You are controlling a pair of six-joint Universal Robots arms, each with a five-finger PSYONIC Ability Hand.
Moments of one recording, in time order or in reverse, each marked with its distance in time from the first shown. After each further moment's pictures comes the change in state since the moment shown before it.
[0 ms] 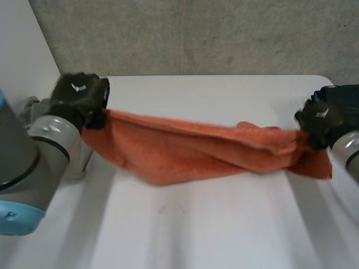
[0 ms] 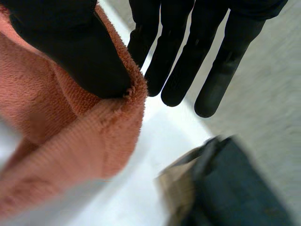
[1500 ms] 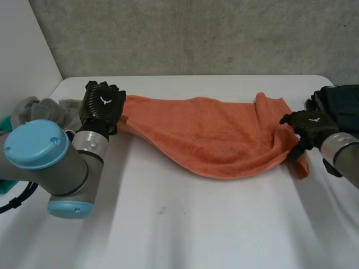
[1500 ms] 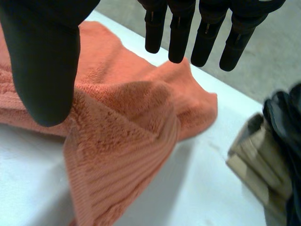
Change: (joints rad) left arm -0.001 -0.327 -0.050 0.526 0.015 0.324; right arm -0.022 0.273 -0.174 0.045 -0.032 0.346; left_hand 0.000 0.002 0.001 0.004 0.000; right_hand -0.681 -0.769 -0.808 -0.830 -0.814
